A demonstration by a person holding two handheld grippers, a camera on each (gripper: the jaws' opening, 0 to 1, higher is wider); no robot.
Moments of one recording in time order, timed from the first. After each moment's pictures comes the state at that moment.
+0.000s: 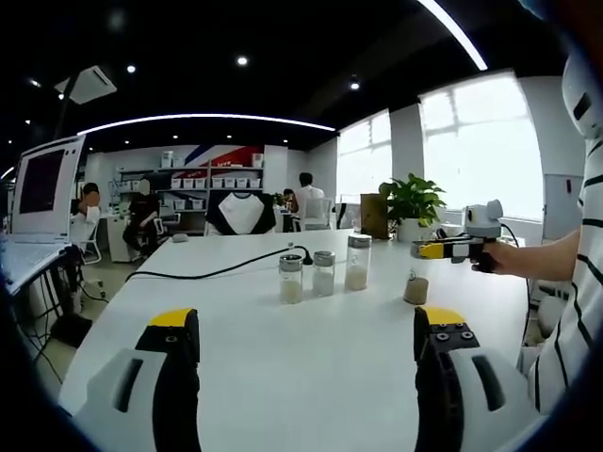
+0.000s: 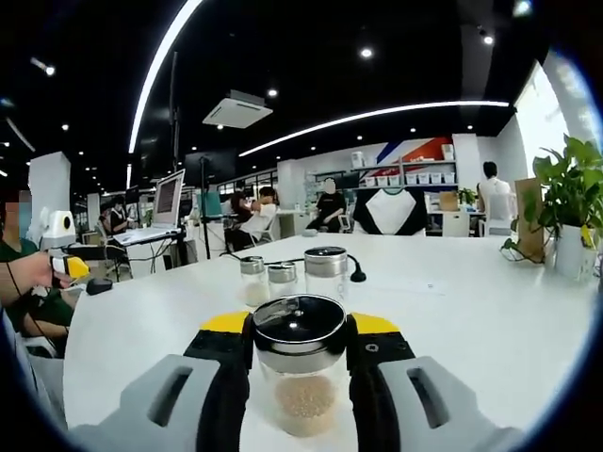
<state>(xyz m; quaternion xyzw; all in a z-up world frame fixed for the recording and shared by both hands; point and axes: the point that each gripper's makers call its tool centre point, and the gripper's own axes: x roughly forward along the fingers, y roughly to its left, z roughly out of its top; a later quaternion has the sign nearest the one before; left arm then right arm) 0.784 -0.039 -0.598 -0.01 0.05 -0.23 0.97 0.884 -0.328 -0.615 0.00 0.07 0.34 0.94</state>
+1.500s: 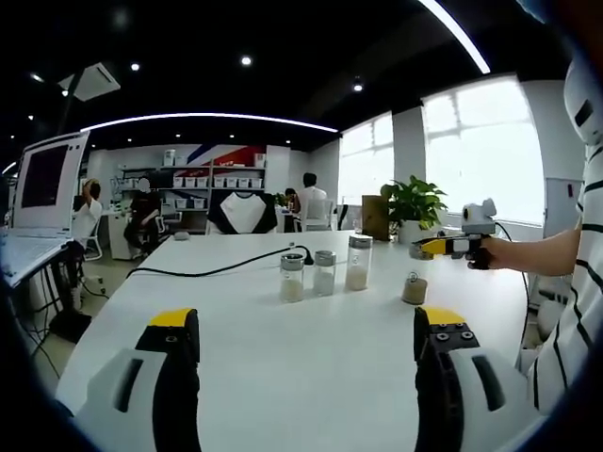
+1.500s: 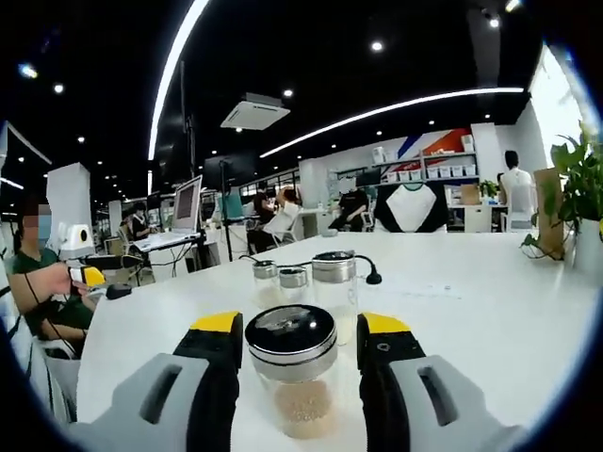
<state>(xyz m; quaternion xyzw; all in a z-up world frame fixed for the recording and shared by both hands) 0.784 -0.032 -0.605 -0.01 0.05 -0.23 0.97 0.891 -0.333 -0.600 0.03 0.06 0.36 0.93</state>
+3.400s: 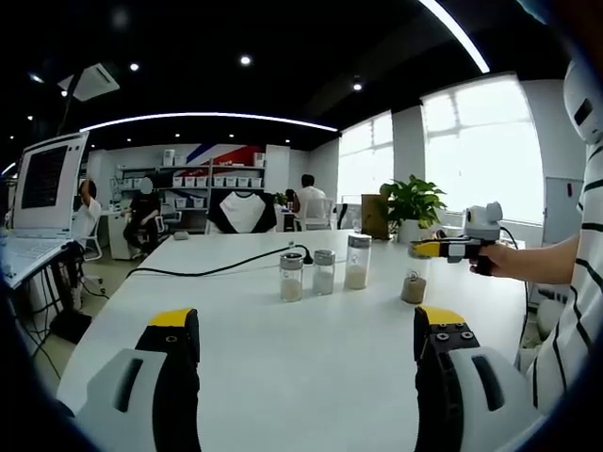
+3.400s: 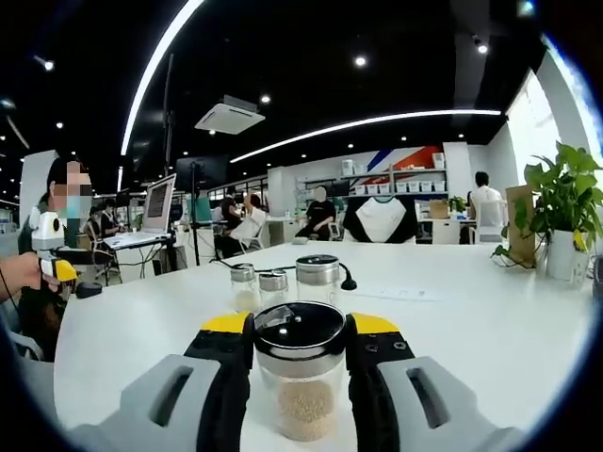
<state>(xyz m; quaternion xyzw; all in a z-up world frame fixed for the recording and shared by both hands) 0.781 -0.034 -0.602 -0.01 0.05 -0.23 0.97 0.892 -0.334 -0.611 0.01 0.05 0.32 0.95</state>
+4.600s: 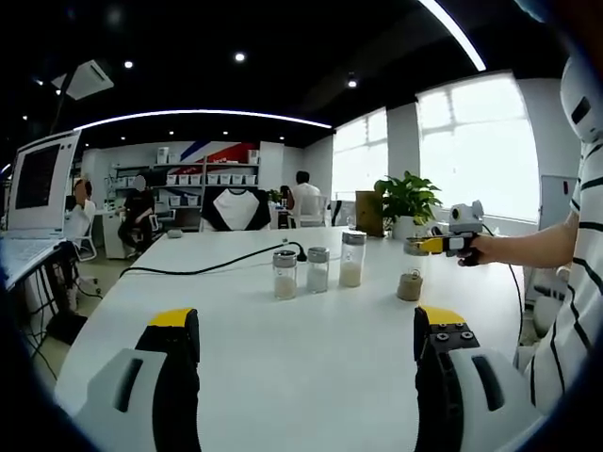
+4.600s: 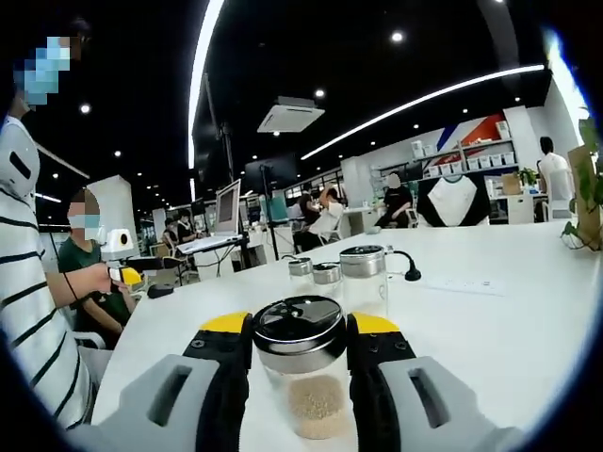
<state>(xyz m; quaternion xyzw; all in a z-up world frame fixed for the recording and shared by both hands) 0.784 -0.046 -0.604 -0.01 0.06 -0.24 0.97 0.882 -0.325 -0.613 0.05 0.07 0.50 0.86</state>
